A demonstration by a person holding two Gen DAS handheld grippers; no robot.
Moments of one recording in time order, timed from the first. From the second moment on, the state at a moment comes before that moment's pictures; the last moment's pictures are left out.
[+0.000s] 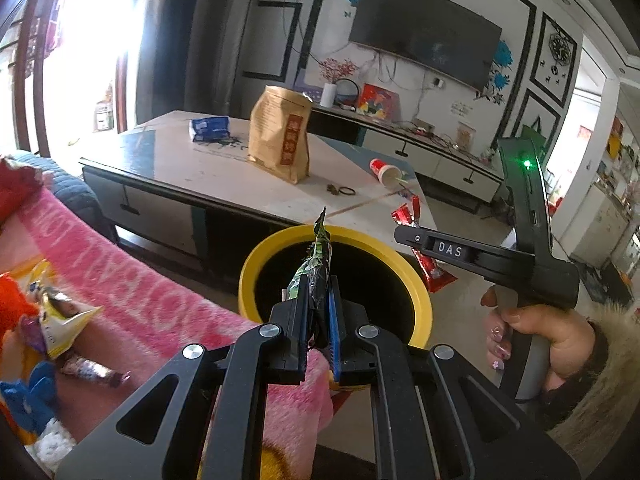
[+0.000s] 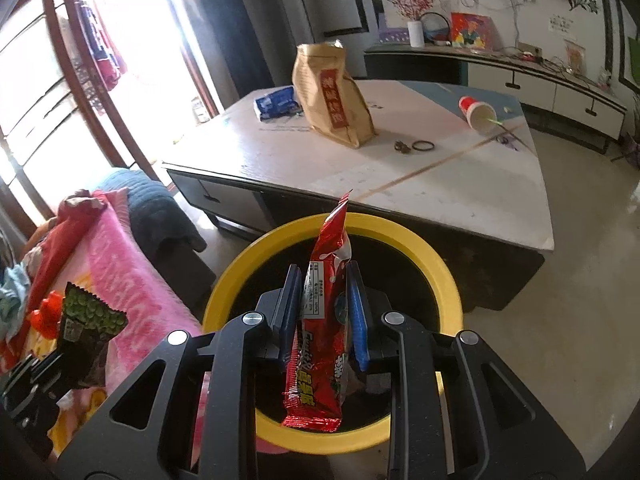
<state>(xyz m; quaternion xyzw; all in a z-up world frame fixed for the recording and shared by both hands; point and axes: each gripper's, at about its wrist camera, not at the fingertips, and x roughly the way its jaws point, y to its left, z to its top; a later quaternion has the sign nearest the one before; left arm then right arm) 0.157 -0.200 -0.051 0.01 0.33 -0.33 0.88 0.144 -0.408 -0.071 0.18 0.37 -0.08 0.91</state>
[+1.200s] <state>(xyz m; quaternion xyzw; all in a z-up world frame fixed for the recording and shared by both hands) 0.210 -0.194 -0.067 -0.01 0.36 -0.27 0.89 0.138 -0.413 -0.062 0.19 0.34 -0.10 0.91</state>
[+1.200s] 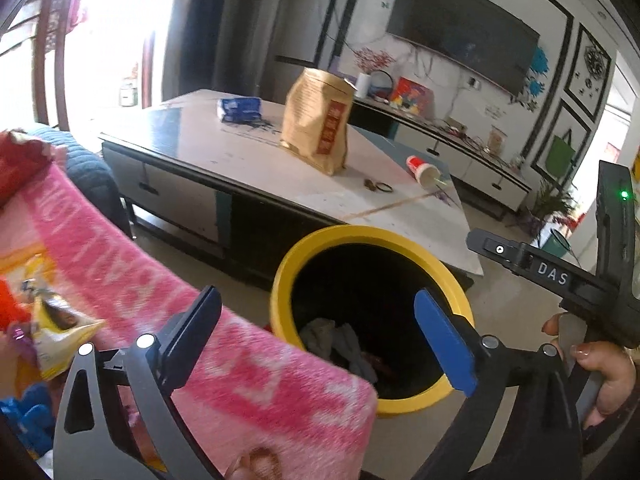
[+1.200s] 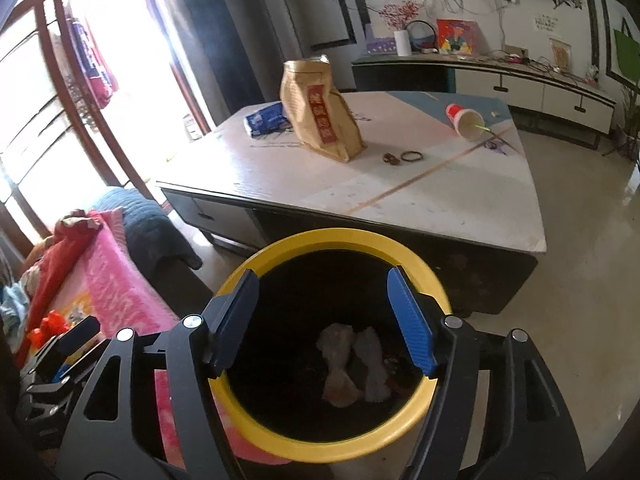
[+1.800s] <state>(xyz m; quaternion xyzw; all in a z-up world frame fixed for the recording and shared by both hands) 0.183 -0.100 -0.039 -0.05 0.32 -0.17 0.93 0.131 -0.339 -0.040 0.16 0.32 -0.01 0.93</state>
